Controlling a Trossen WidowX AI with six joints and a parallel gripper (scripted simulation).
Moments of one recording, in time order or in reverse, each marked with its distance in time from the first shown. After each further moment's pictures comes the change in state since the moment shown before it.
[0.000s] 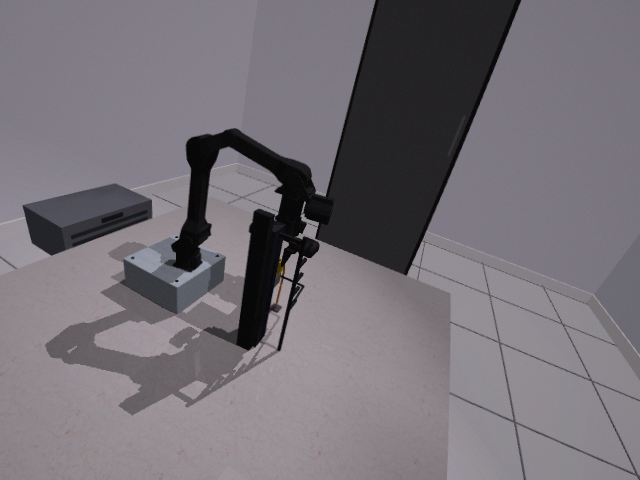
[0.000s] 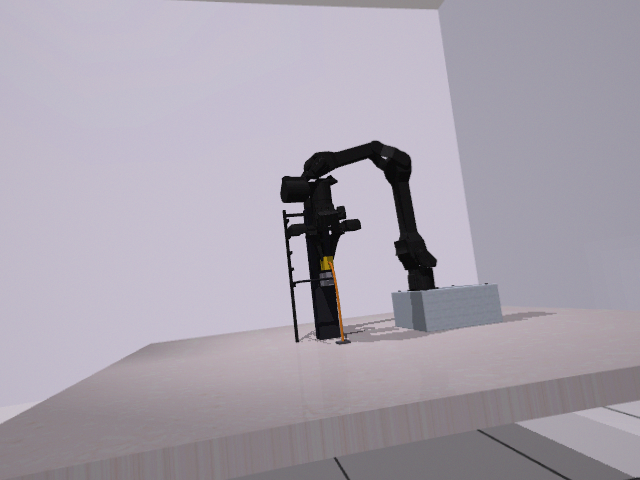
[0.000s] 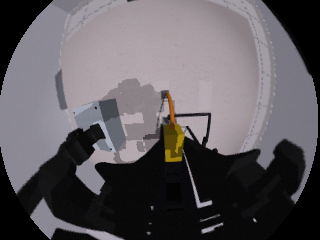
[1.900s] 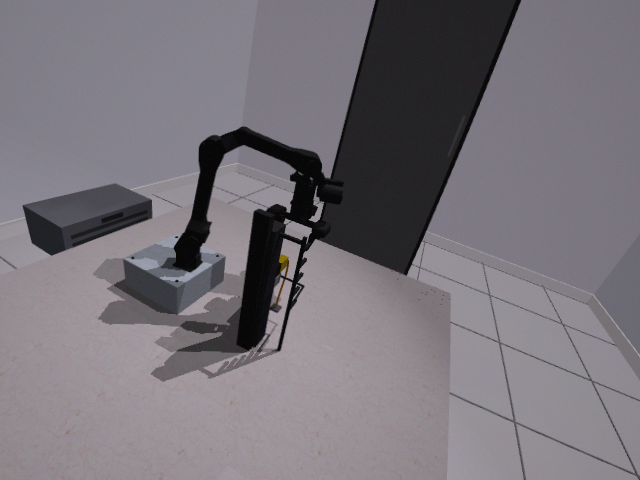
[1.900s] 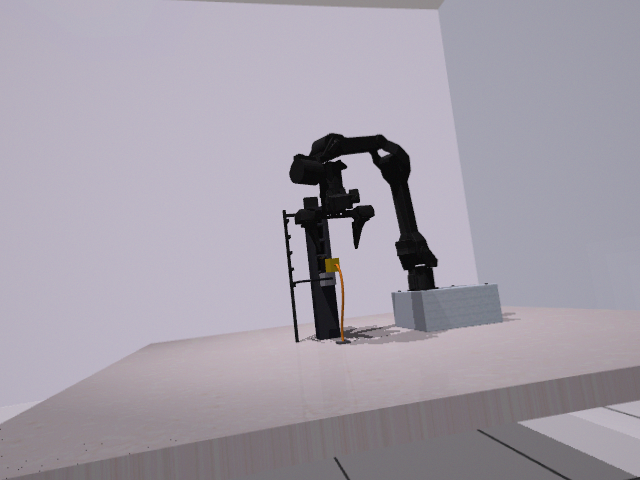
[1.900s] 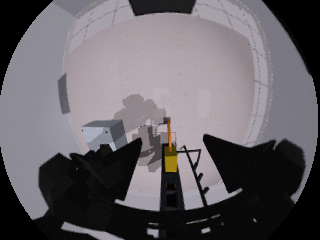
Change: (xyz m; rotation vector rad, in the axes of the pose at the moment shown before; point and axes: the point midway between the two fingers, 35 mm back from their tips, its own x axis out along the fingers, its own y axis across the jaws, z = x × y) arm -0.021 0.007 0.097 -0.031 -0.065 -0.007
